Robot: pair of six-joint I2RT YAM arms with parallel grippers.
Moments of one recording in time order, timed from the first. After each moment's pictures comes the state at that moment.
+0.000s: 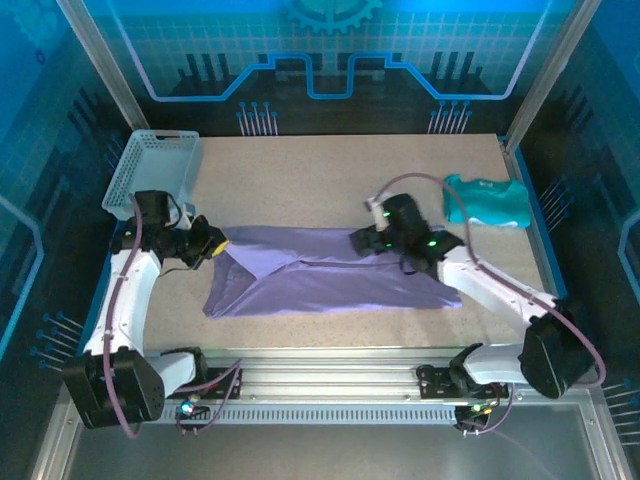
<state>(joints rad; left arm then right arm) 0.19 1.14 0.97 -0.88 0.63 -0.67 0.66 1.34 0.92 -0.27 0.11 0.09</state>
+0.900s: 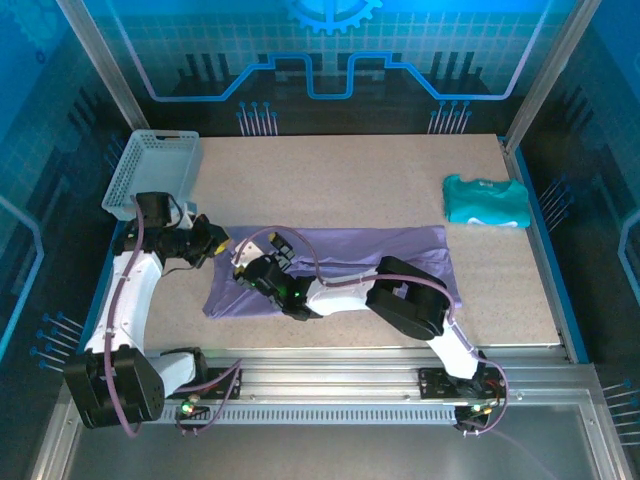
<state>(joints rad) 0.19 1.14 0.94 -0.80 0.67 -0.69 1.17 2.15 1.34 0.36 0.69 -0.12</state>
